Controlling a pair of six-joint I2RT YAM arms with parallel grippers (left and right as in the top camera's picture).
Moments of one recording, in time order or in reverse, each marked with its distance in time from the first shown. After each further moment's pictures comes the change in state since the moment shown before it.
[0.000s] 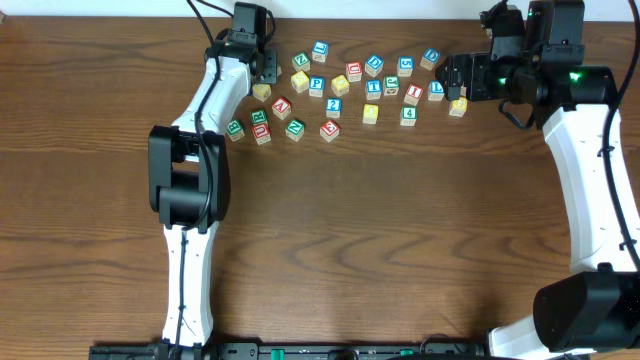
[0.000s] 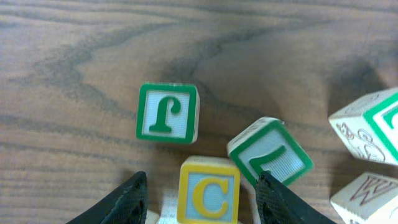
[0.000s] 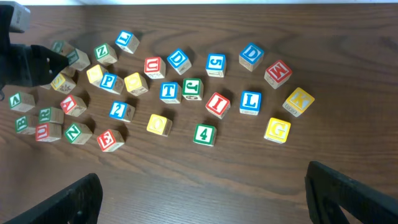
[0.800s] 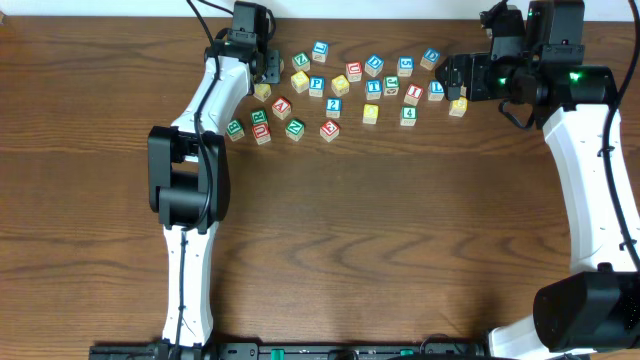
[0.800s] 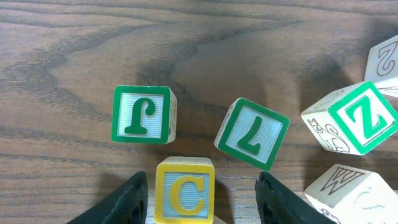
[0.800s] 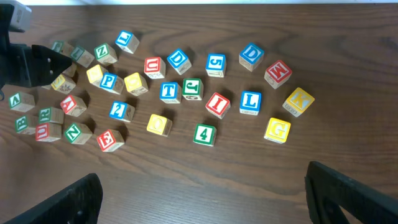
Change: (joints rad) left arm 0.000 -0.005 0.000 0.007 0.064 0.008; right arm 0.000 0.000 0.000 0.000 0.000 0.000
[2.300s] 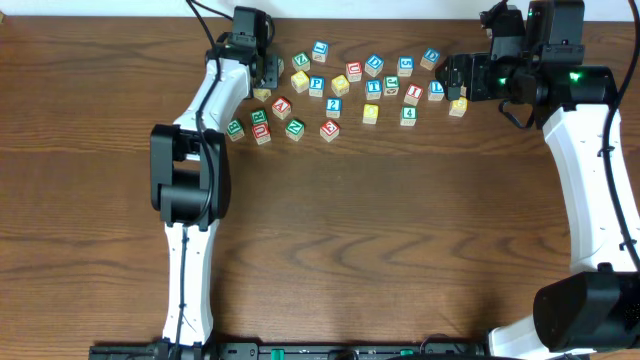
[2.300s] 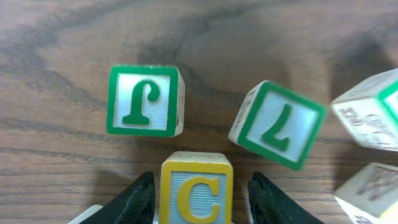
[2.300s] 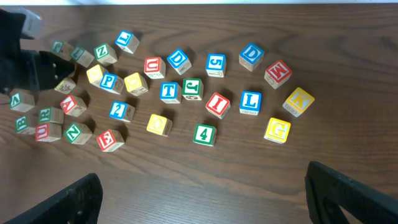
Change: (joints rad) left arm 0.006 0.032 0.000 -0.007 -0.012 0.004; right arm 0.000 0.000 0.000 0.000 0.000 0.000
